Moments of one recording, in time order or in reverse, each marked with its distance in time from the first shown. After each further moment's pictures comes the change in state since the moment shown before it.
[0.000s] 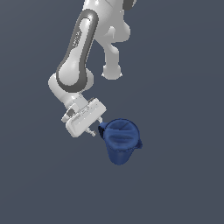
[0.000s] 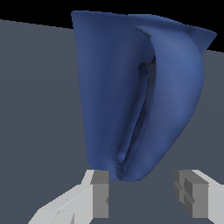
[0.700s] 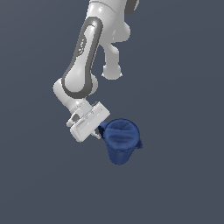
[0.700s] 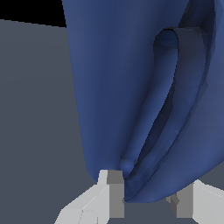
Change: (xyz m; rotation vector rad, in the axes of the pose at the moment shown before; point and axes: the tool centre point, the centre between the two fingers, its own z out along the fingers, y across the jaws) arm -0.001 -0.002 0.026 0.002 -0.002 0.003
